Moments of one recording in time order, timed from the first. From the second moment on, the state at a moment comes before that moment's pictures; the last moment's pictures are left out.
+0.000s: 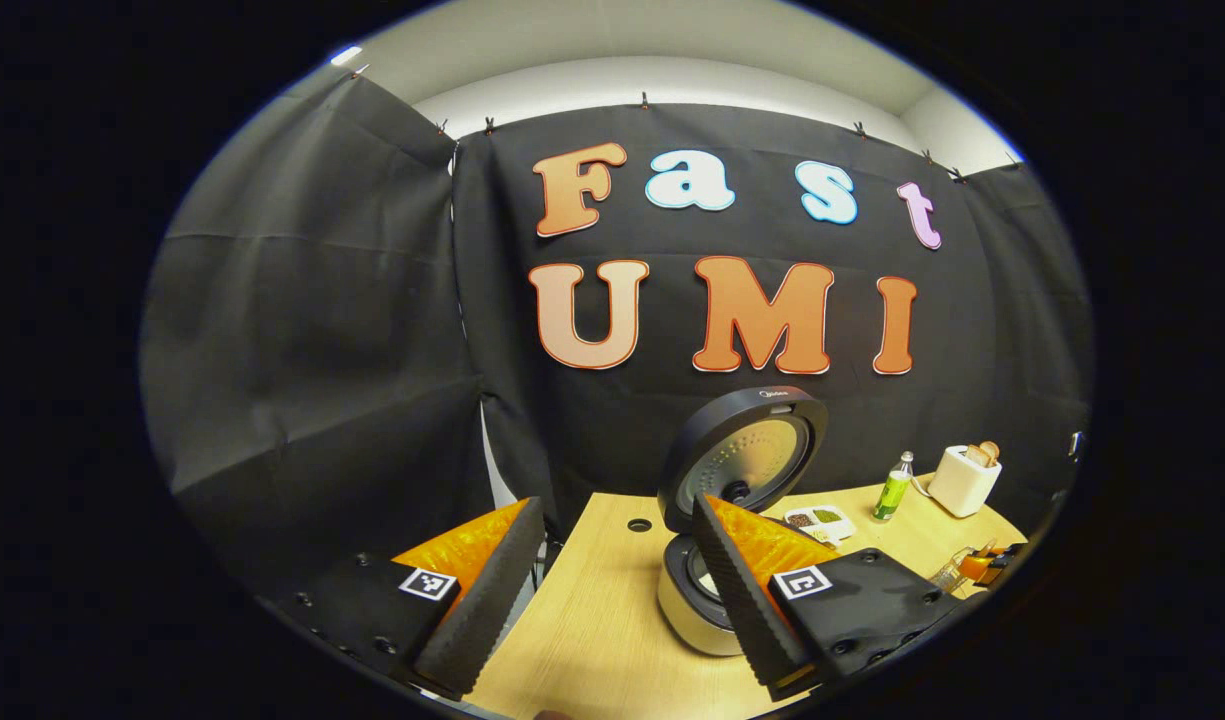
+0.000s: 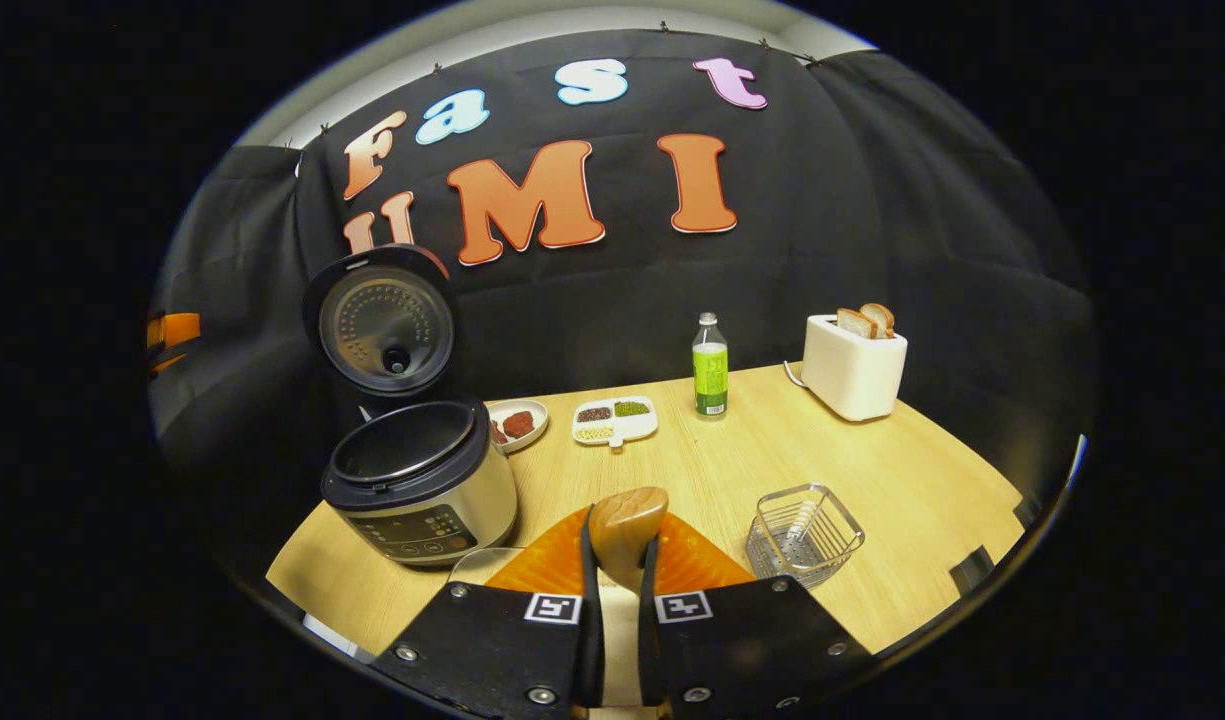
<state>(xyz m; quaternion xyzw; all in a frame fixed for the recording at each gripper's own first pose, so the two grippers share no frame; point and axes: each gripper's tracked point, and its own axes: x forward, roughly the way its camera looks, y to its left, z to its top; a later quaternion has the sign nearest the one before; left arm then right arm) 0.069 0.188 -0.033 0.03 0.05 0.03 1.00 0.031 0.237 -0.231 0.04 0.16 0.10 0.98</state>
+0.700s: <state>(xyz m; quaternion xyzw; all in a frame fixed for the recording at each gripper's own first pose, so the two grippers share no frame) 0.071 0.197 -0.038 0.02 0.06 0.04 1.00 0.032 0.220 -0.261 0.48 0.25 0.05 0.84</state>
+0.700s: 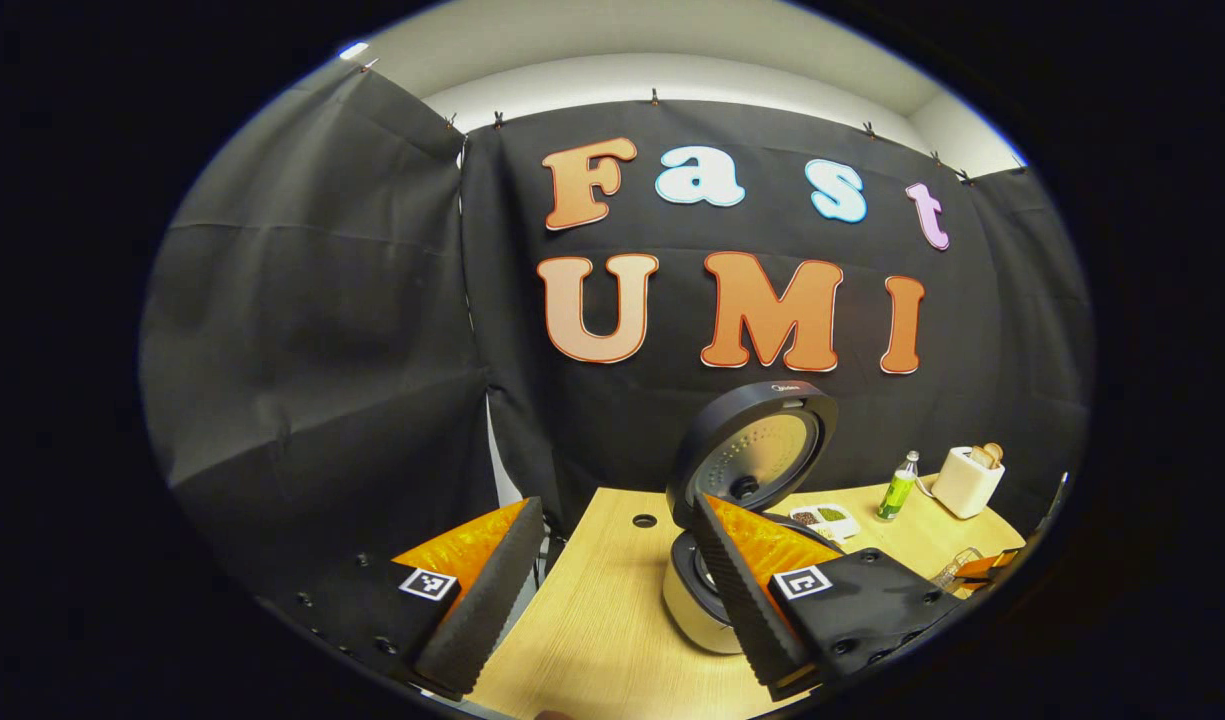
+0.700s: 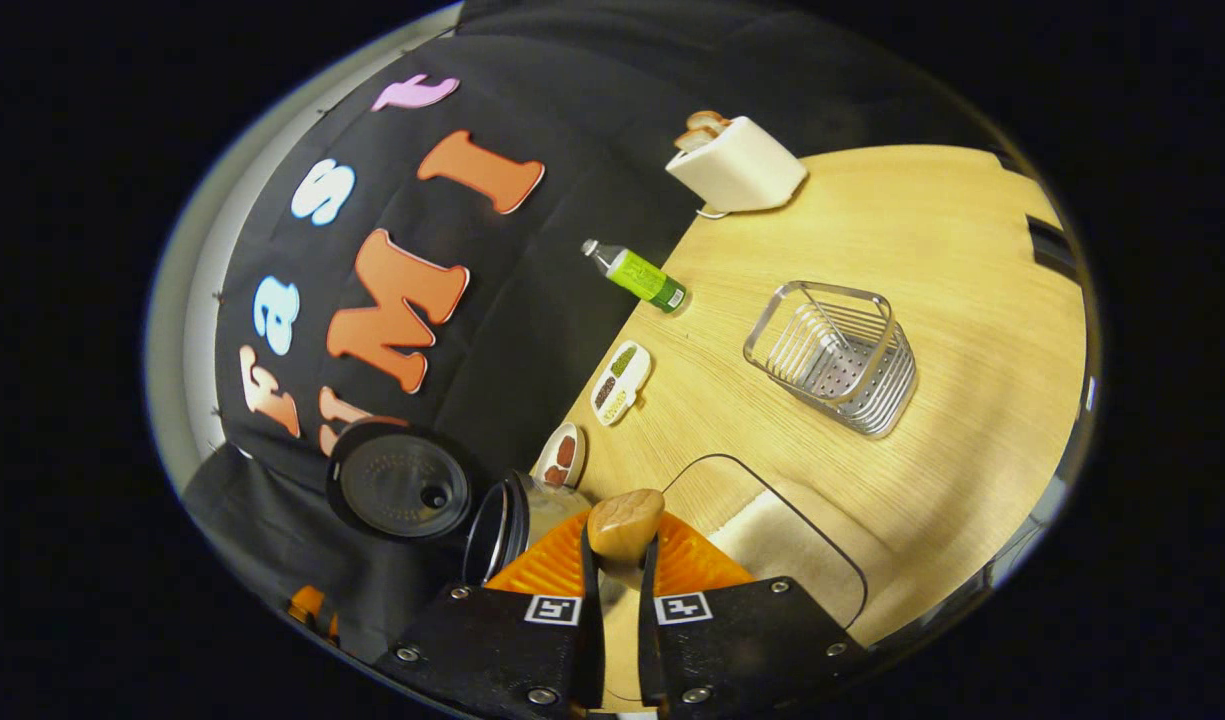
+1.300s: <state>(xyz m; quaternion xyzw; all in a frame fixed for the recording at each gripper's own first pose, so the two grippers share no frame) 0.077 0.179 -0.023 0.02 0.05 0.02 1.00 0.034 0.195 -0.207 0.62 0.22 0.05 0.75</state>
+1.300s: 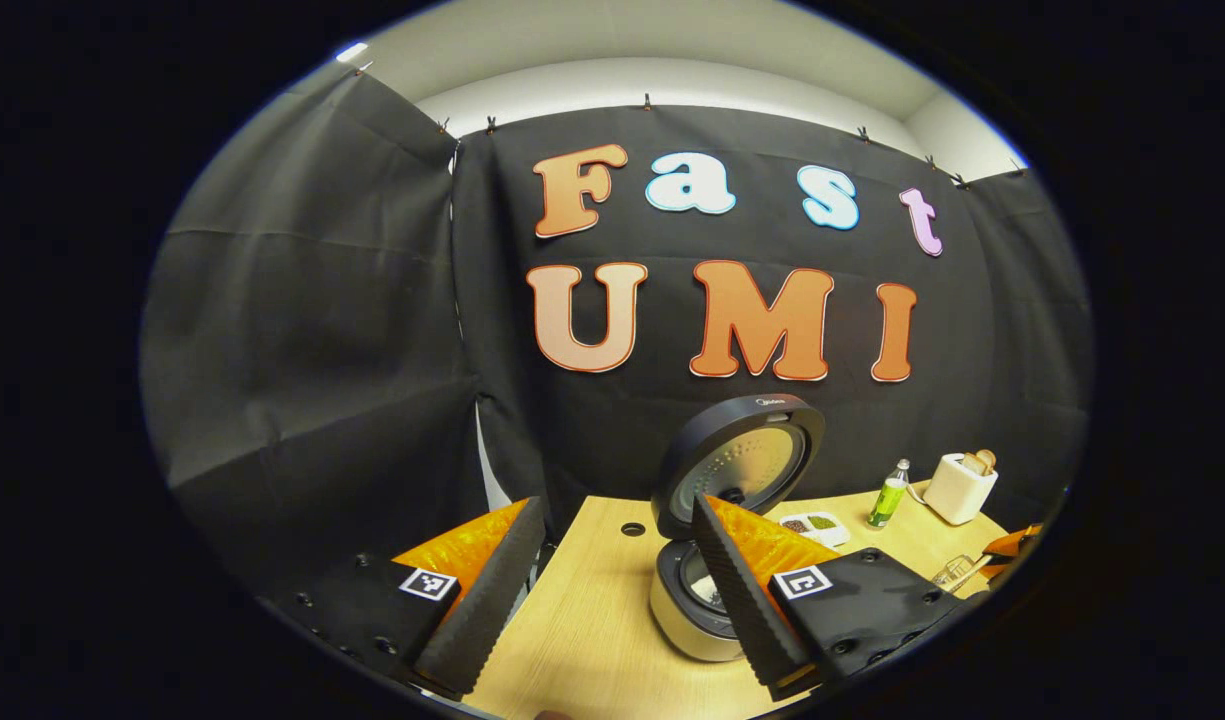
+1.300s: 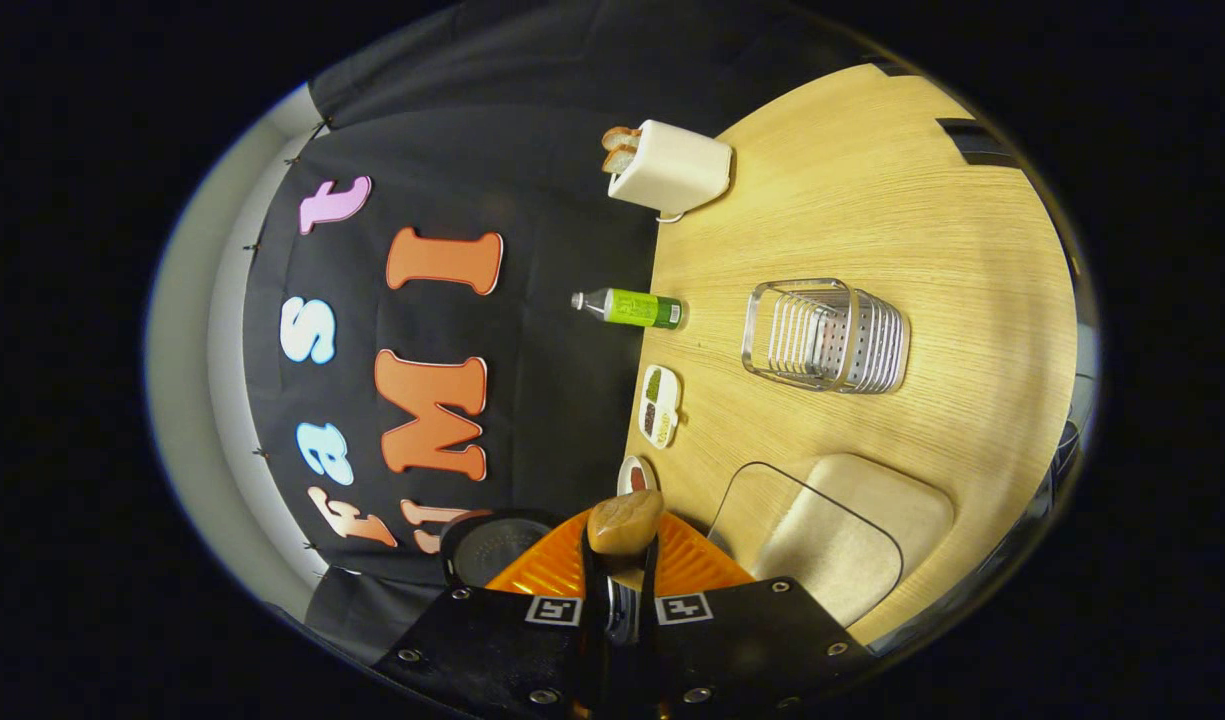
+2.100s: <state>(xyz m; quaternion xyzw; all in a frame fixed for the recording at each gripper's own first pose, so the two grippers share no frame) 0.085 0.153 -0.020 0.00 0.05 0.00 1.00 0.095 0.262 -0.105 0.63 0.21 0.11 0.74</state>
